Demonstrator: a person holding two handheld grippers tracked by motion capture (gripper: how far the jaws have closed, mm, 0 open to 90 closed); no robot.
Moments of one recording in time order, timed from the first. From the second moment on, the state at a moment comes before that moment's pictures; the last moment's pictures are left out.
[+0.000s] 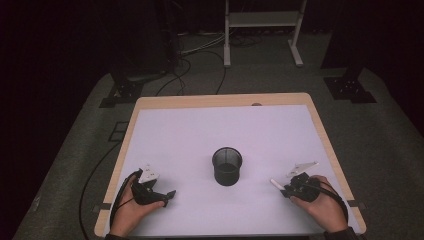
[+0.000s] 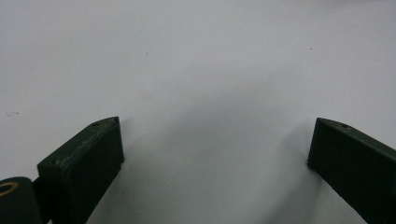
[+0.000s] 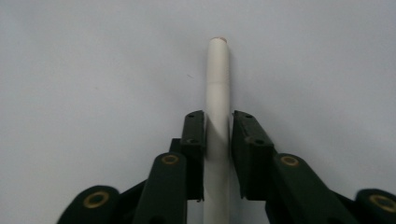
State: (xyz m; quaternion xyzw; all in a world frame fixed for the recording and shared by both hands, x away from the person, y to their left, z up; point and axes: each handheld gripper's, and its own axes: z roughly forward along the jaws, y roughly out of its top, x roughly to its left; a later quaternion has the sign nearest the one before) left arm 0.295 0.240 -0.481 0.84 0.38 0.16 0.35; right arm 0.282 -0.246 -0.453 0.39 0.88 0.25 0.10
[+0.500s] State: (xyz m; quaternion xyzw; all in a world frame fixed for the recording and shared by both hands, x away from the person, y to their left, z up) left arm 0.295 0.240 -0.481 0.84 0.38 0.16 0.35; right arm 0.309 -0.224 -0.425 0.37 0.90 0.21 0.08
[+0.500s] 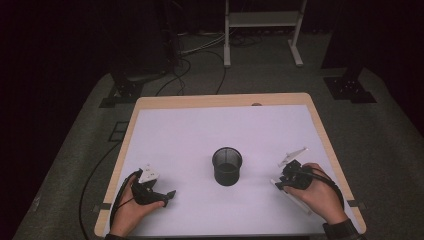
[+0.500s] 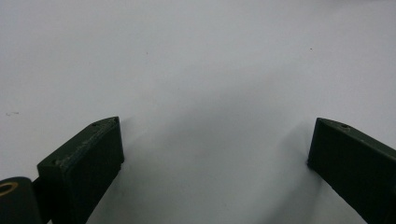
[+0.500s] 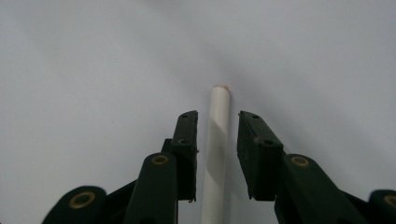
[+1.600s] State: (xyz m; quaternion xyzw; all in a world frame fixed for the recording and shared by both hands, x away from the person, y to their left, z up) left arm 0.295 0.240 -0.481 0.84 0.38 0.16 0.35; right arm 0.338 -0.212 -0.441 0.38 0.91 0.17 0.04
